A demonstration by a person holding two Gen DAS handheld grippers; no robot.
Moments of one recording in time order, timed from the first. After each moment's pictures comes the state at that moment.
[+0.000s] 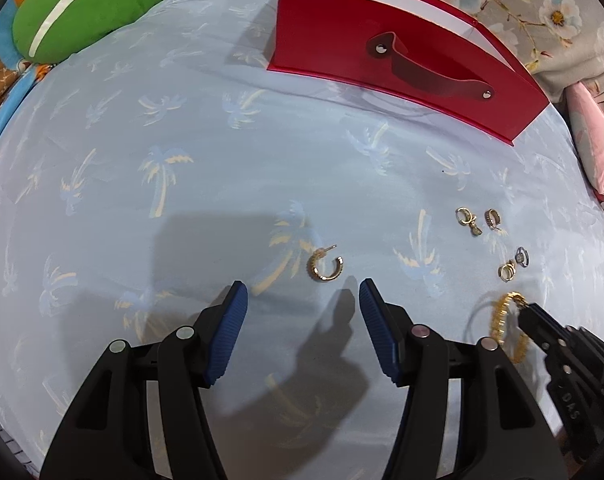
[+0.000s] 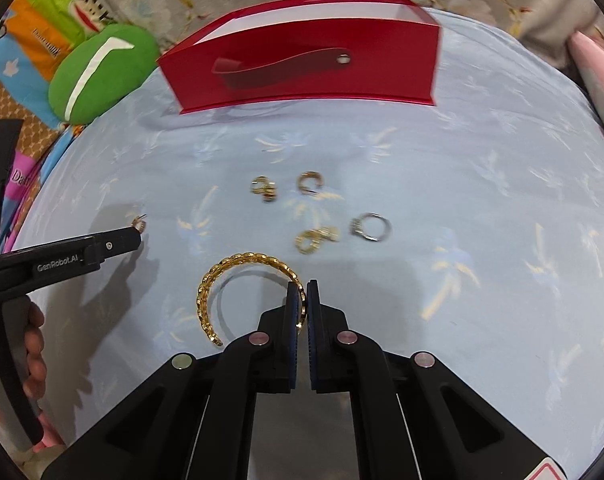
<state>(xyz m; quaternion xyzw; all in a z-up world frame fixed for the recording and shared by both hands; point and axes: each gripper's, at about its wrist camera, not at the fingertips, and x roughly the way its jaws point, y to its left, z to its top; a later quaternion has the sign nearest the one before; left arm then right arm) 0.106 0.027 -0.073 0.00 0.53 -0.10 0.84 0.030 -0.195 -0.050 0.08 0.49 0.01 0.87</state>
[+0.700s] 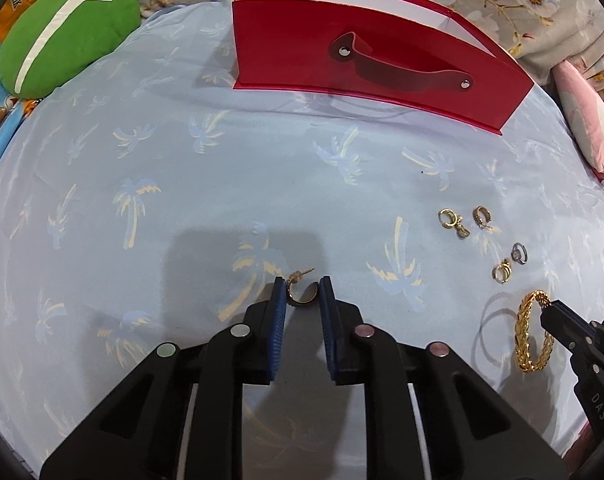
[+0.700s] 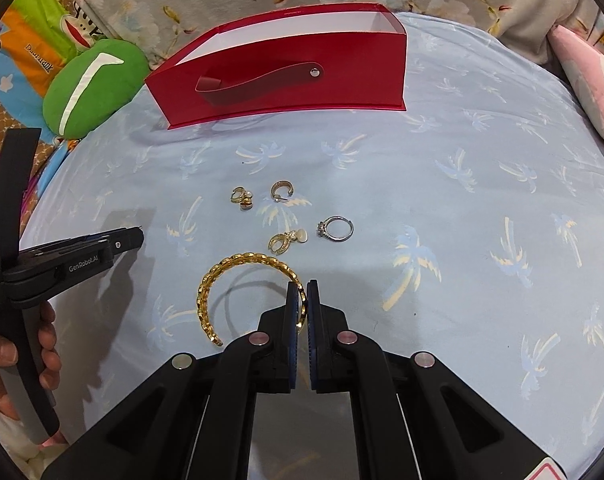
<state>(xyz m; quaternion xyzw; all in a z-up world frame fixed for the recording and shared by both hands) 0.108 0.004 -0.072 0.04 0.51 -0.12 0.85 0.020 -0.211 -0.039 0.09 0.48 0.00 0.87</state>
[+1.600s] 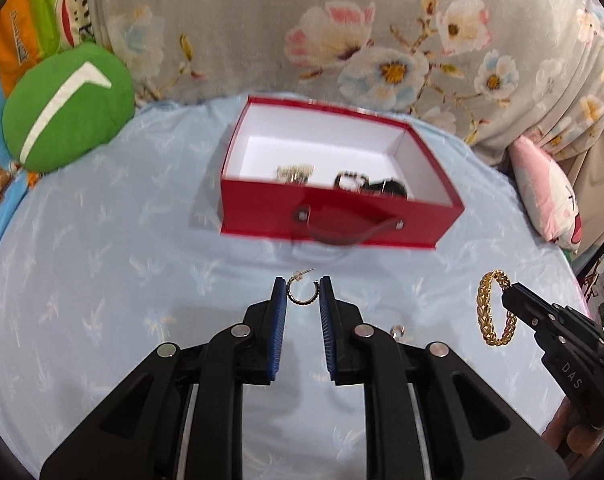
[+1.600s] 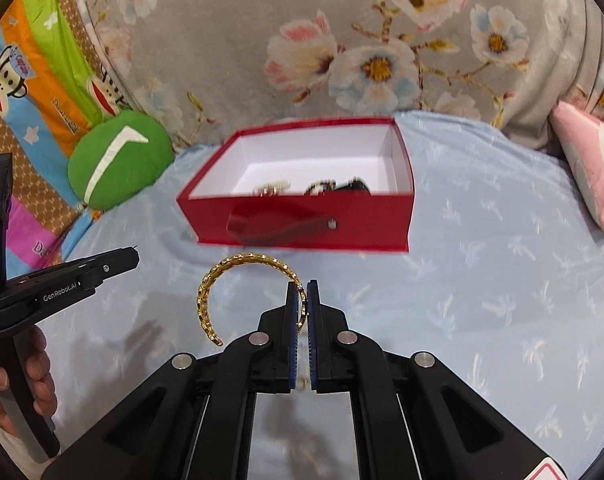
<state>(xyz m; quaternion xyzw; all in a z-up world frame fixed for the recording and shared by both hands) 0.121 0.001 0.055 -0.01 0.39 -0.17 0.91 0.056 -0.220 0.067 0.09 0.35 0.01 0.93</state>
